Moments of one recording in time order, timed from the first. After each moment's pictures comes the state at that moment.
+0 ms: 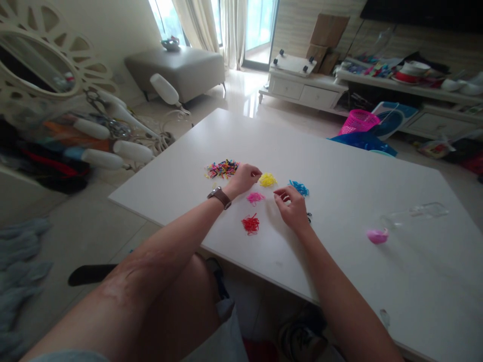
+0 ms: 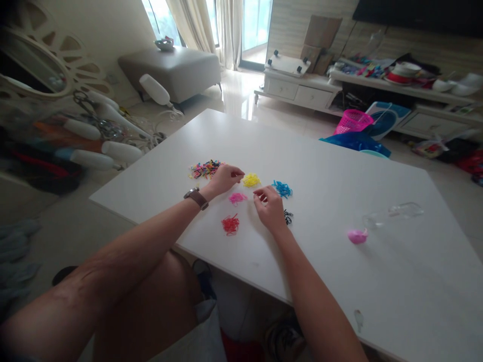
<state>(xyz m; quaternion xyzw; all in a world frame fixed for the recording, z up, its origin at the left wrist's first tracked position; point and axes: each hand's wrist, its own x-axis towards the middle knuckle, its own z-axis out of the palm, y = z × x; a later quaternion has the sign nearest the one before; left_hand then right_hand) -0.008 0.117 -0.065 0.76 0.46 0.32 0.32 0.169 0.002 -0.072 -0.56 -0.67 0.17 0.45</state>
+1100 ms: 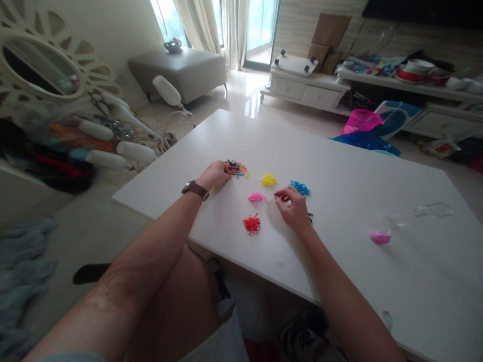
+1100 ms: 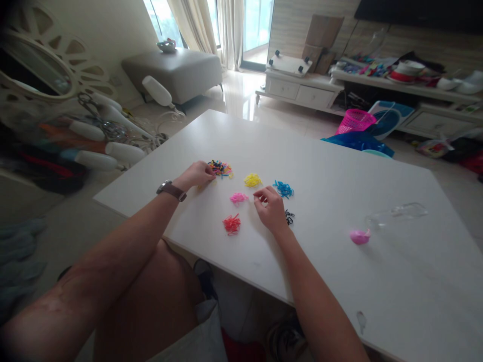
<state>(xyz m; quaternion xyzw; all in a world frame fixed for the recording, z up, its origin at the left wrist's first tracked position) -0.092 0.147 -0.060 0.71 0.64 0.15 0.26 0.170 0.002 -0.070 -0.55 -0.69 0.16 0.44</state>
